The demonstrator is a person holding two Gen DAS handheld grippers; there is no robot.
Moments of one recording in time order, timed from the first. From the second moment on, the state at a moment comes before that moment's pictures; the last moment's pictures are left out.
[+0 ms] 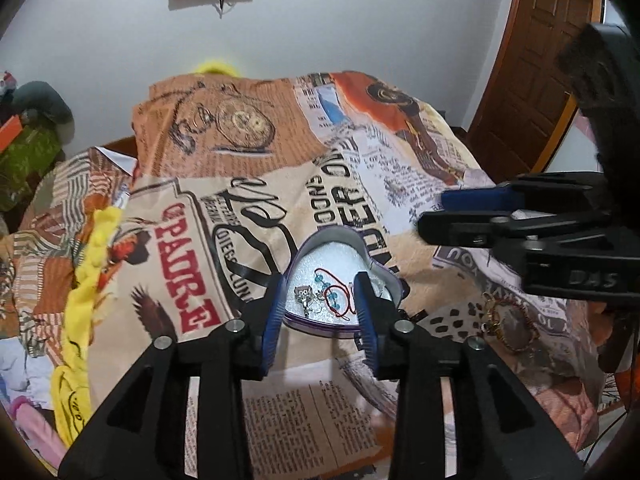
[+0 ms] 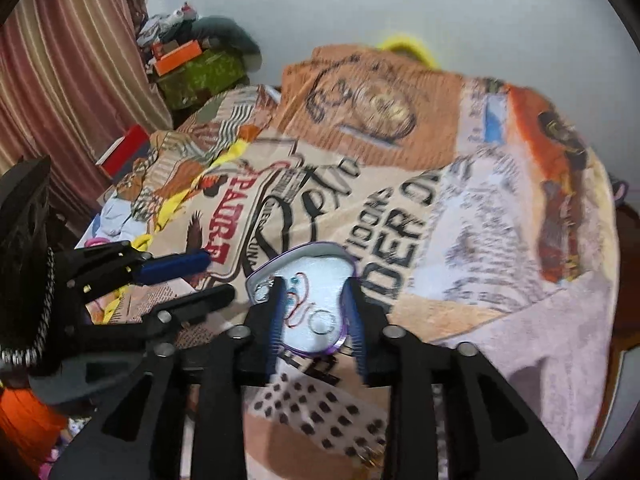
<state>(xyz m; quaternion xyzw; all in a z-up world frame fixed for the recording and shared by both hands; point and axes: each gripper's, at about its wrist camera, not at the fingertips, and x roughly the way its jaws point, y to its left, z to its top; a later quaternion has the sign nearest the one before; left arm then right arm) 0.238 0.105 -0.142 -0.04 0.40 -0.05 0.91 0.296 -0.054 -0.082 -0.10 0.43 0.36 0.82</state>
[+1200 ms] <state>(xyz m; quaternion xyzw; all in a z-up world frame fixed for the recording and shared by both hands) 0.187 0.033 -0.159 -0.01 0.43 -0.09 0.90 0.242 -0.137 -0.162 -0.16 0.47 0.34 0.80</state>
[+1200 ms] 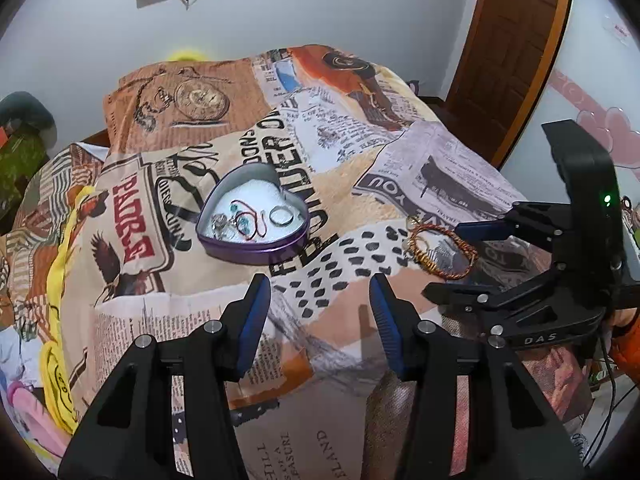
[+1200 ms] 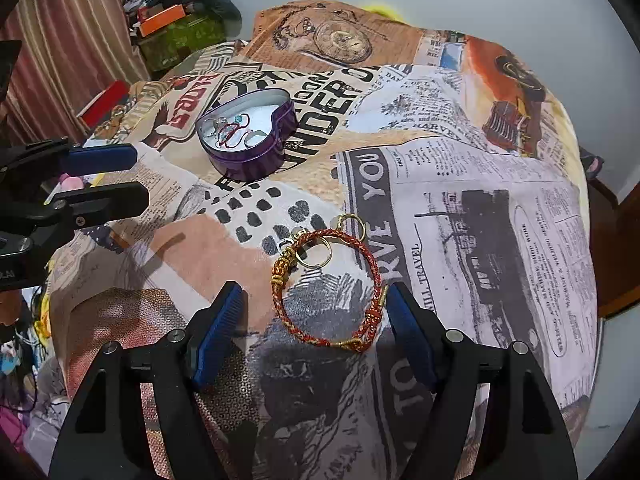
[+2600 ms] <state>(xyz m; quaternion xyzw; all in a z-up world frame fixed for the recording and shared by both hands) 0.234 -0.037 -0.201 -0.04 0.49 -0.16 0.86 0.246 -0.192 -0.133 -0.07 0.41 0.33 0.85</state>
